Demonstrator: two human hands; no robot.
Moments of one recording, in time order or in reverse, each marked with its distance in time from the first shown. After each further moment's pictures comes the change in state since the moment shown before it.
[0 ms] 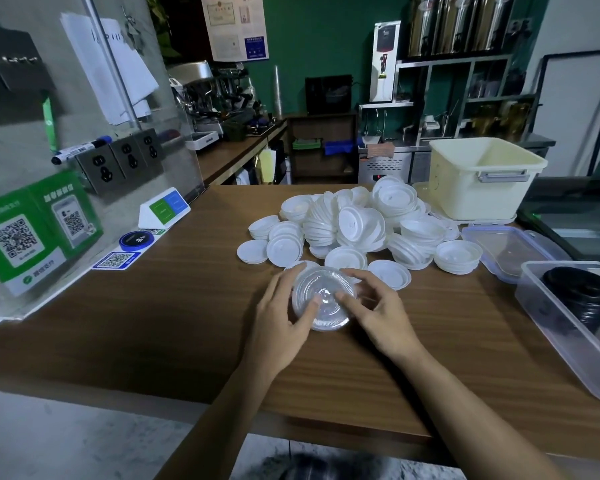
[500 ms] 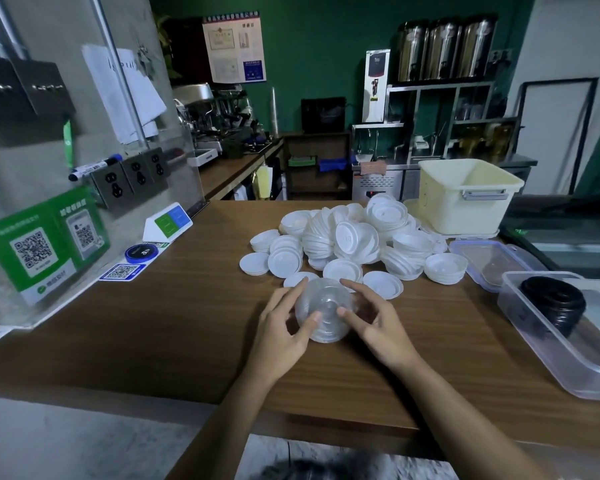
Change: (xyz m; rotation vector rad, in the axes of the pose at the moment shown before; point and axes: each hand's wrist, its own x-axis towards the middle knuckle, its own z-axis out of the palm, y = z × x) left_hand -0.009 0.007 -0.010 -0.184 -0.078 -0.067; right_hand -0.012 -0.002 -0.004 -0.035 -0.055 -0.028
